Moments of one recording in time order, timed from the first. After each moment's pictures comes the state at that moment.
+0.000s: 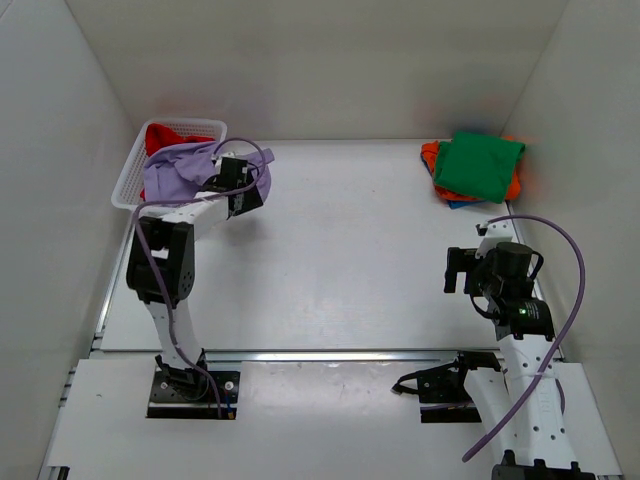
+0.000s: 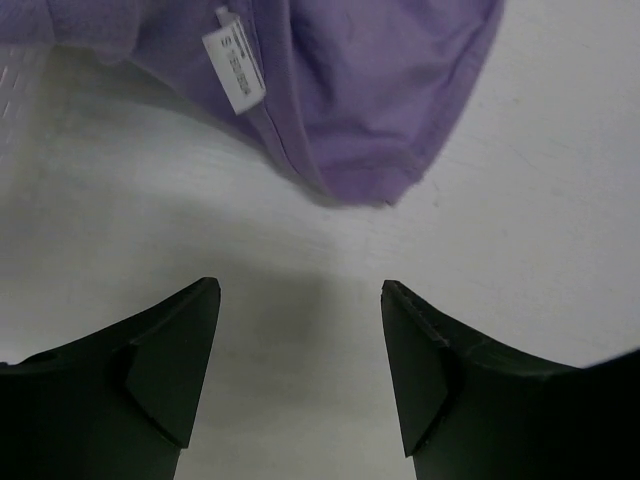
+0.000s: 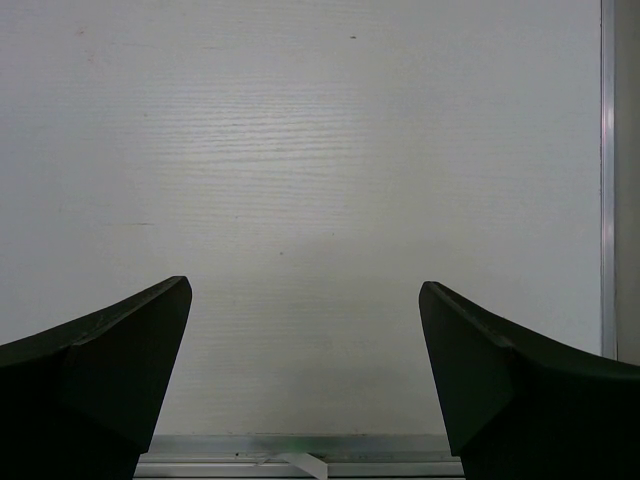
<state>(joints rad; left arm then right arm) -0.23 1.87 1.28 -0.22 -0.23 -0.48 -0.07 0.61 0.67 -0.73 -0.04 -0.07</state>
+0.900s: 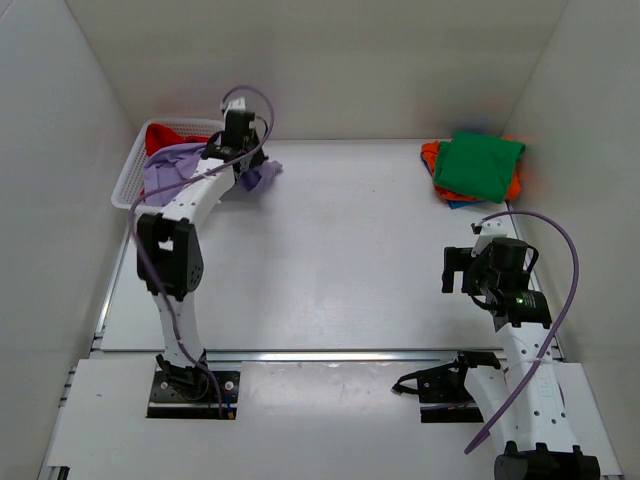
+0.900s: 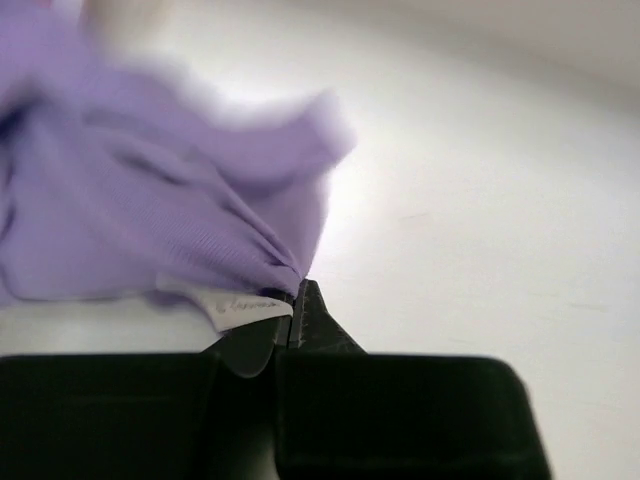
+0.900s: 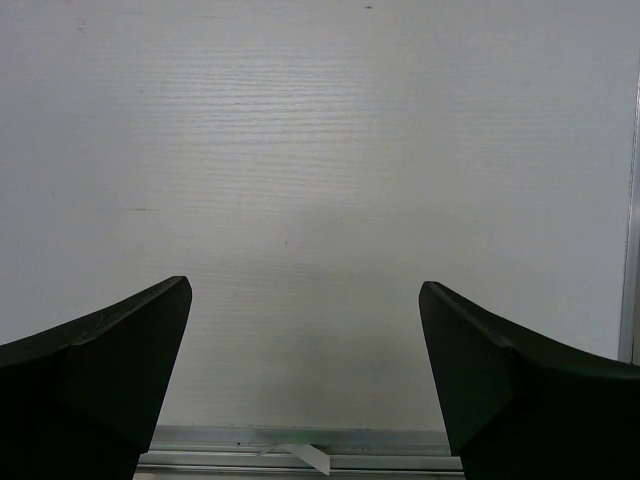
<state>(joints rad) -0.25 2.02 1.75 -0.38 -0.20 -0.45 -0.07 0.67 0.67 -0.72 -0.06 -0.08</state>
